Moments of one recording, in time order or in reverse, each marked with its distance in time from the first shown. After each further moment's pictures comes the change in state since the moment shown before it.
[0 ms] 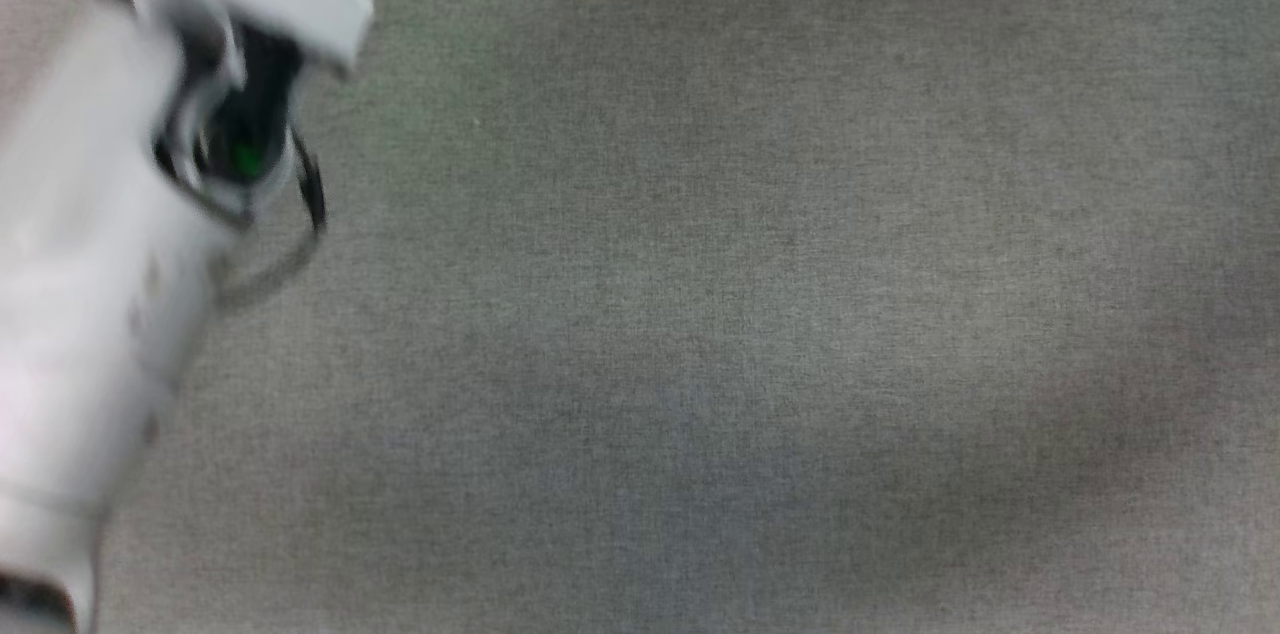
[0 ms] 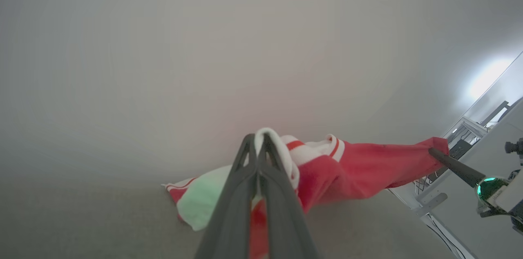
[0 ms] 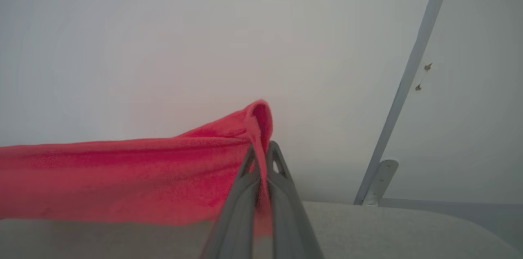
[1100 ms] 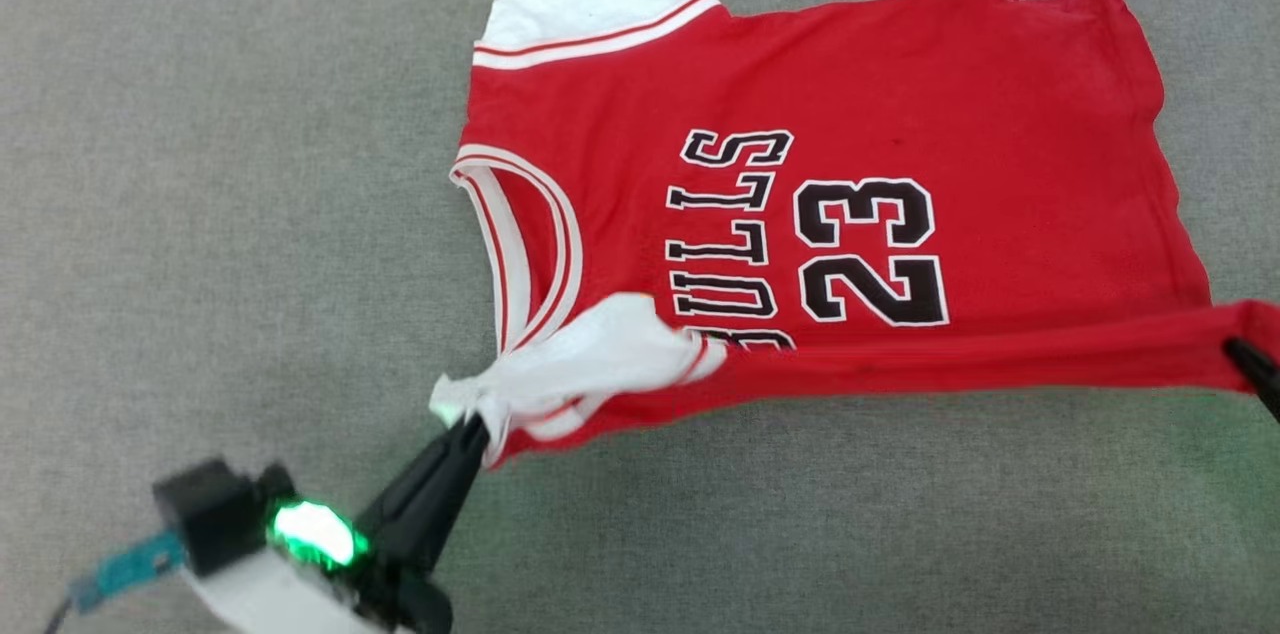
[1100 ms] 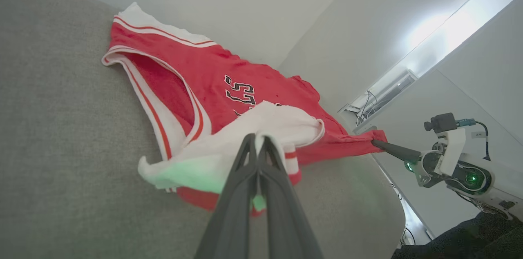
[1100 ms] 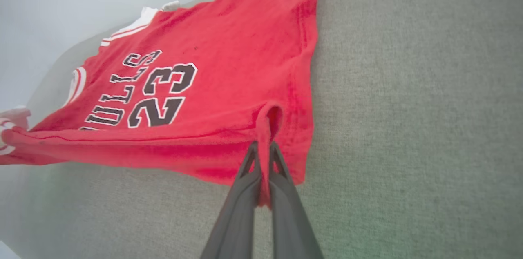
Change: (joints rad) left arm 1.104 0.120 0.216 -0.741 0.231 0.000 0.007; right arm 1.215 -0.365 -0.271 -0.857 0.323 0.000 0.154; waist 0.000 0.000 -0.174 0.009
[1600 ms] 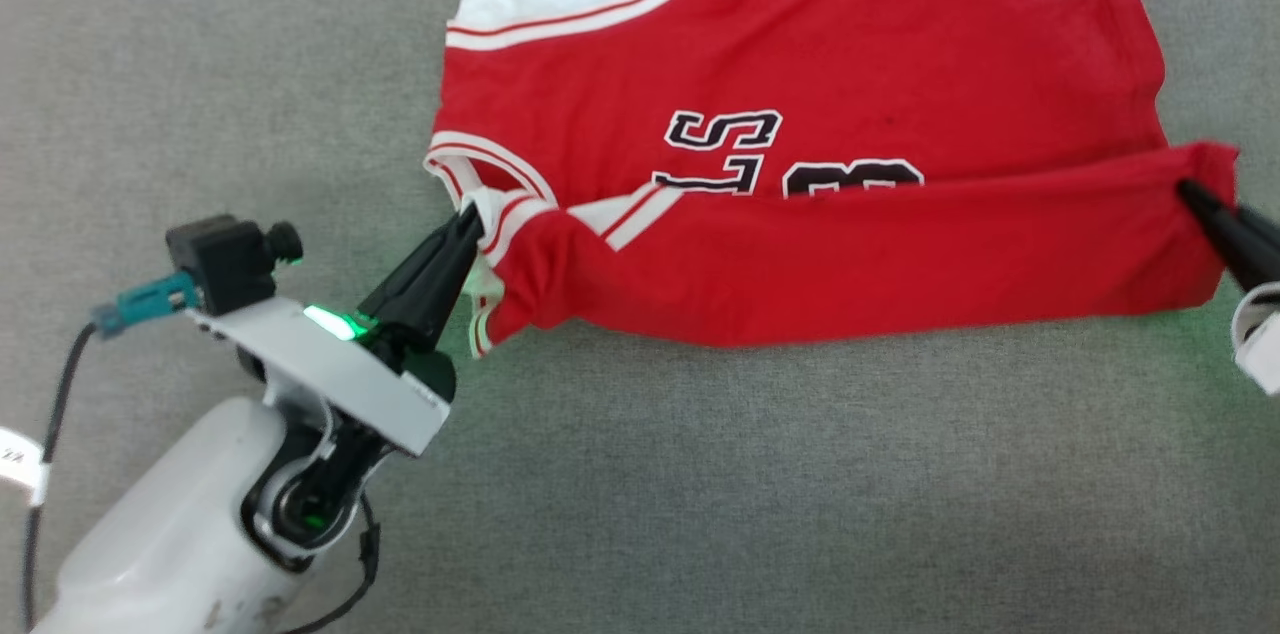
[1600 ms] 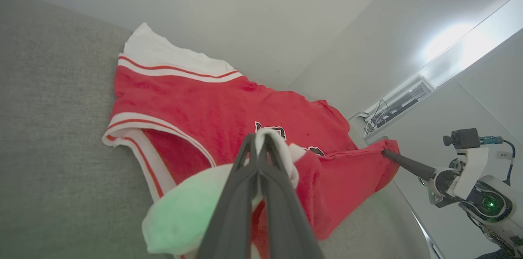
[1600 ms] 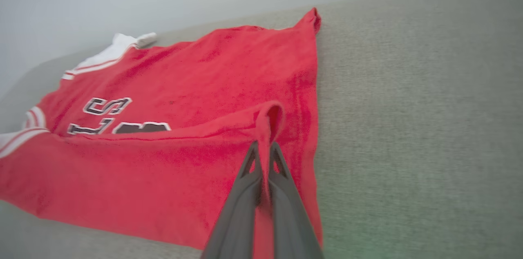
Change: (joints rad) left arm -0.482 -0.034 -0.146 0.342 -0.223 0.000 0.083; right arm -0.359 0.275 -0.053 0.238 -0.246 0.000 0.196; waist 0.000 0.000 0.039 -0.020
